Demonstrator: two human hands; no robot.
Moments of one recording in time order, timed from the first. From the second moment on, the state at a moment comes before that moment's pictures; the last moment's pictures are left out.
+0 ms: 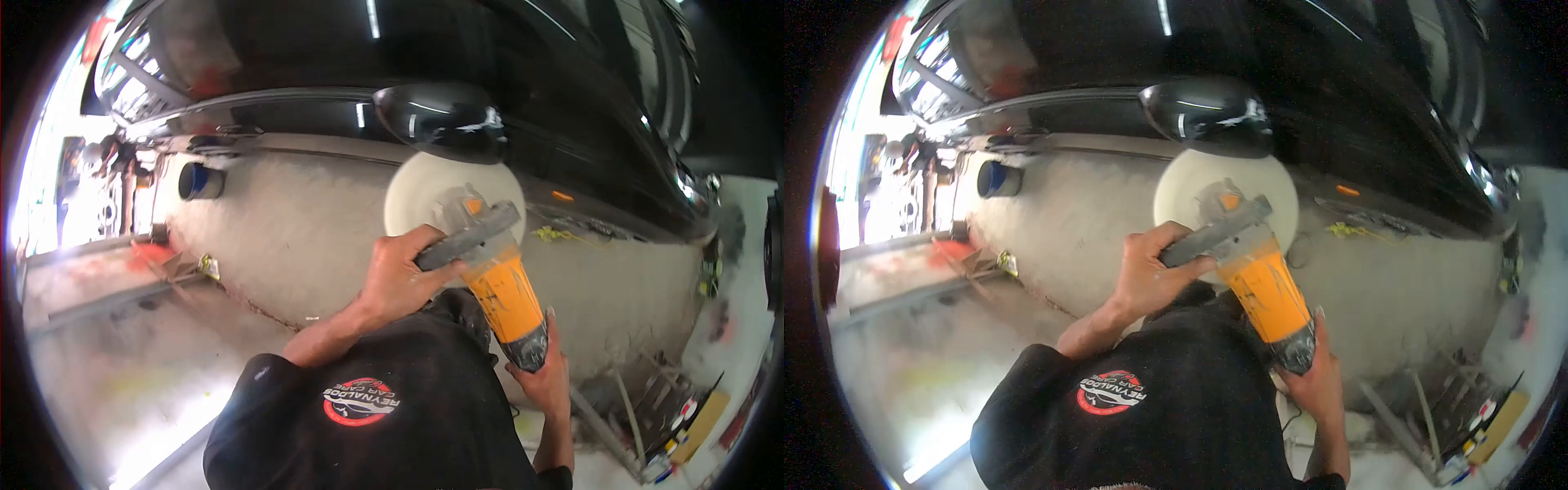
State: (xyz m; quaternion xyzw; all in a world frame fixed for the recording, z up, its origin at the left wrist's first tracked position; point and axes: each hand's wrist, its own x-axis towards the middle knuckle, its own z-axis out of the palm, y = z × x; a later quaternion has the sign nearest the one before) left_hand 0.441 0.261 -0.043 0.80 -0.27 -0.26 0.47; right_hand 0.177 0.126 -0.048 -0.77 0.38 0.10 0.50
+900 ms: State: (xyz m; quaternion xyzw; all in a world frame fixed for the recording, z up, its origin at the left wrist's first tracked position) left_hand 0.510 0.369 -0.008 0.80 -0.37 -0.06 0.46; right_hand 0.260 0.203 -0.084 -0.83 0.28 0.03 0.49
